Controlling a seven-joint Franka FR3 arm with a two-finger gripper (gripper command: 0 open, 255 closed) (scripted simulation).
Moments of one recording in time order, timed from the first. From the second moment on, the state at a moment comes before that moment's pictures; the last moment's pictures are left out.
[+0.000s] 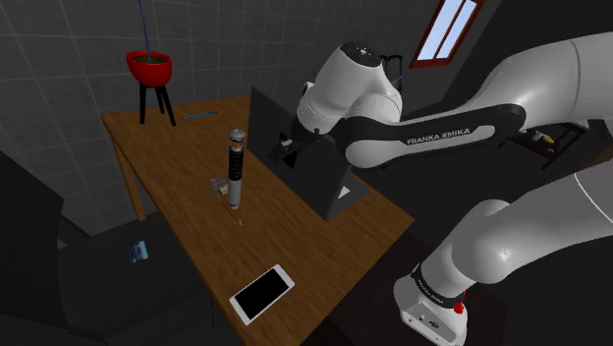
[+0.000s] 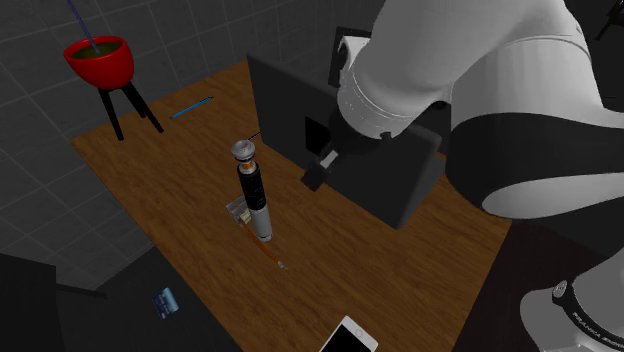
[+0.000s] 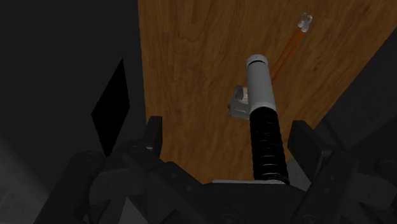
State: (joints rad) arm -0.04 -0.35 0.43 -2.46 -0.14 2.48 0.44
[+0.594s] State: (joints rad) arm -0.20 0.04 0.62 -2.23 -0.74 2.62 0.91
